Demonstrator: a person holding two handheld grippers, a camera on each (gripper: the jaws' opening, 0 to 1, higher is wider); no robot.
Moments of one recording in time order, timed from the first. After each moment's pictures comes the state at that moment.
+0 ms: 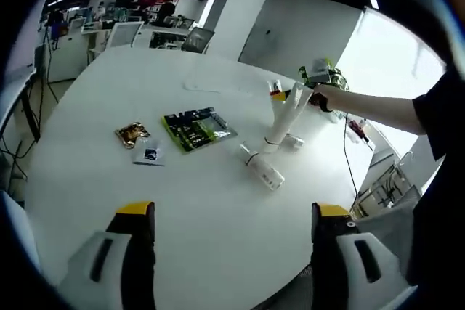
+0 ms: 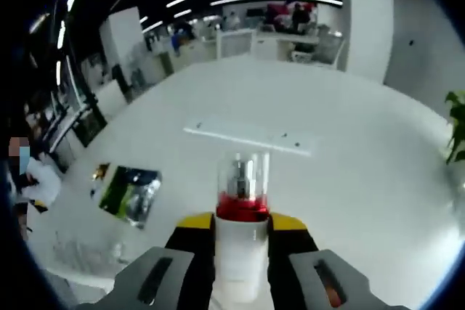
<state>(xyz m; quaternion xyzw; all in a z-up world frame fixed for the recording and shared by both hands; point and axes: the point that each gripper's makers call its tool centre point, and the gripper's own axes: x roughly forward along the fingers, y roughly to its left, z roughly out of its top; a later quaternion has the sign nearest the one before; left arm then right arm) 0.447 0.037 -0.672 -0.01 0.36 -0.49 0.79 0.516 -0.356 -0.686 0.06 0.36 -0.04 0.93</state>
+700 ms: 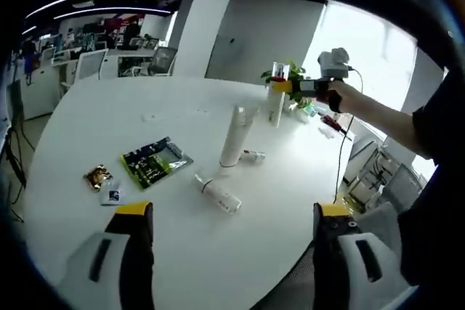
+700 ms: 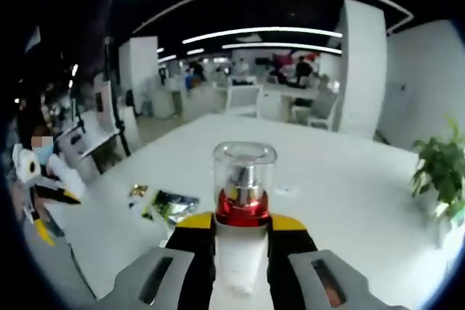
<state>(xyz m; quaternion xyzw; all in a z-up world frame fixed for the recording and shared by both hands) 0.405 -0.020 -0.617 0.02 0.29 -0.57 0.77 0.422 -0.309 -0.548 0.00 0.23 -0.03 0.97</state>
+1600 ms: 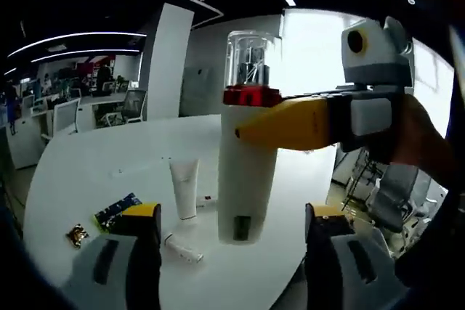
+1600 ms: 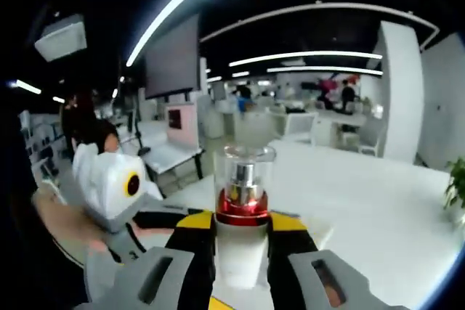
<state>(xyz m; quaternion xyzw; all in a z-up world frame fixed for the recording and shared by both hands) 0.353 -0.094 -0.541 0.03 0.15 -0.62 0.77 0.365 -0.083 -0.486 0.02 0.16 0.11 0.98</state>
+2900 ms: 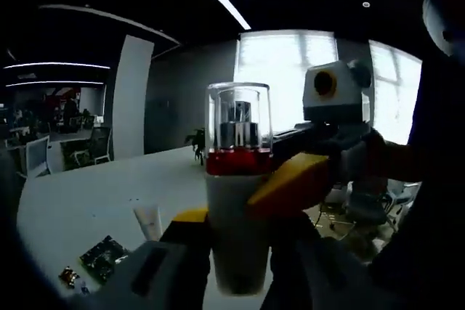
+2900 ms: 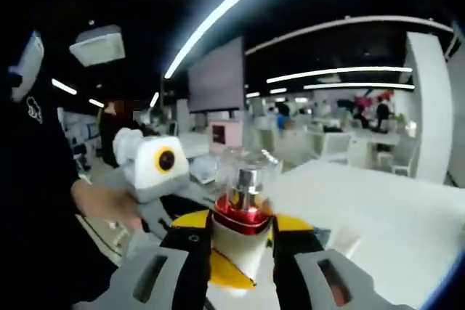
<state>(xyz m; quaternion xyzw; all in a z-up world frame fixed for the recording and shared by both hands) 0.290 -0.086 -0.476 0.00 0.07 -0.73 0.67 0.303 -0.049 -0.446 0.02 0.10 0.28 0.95</state>
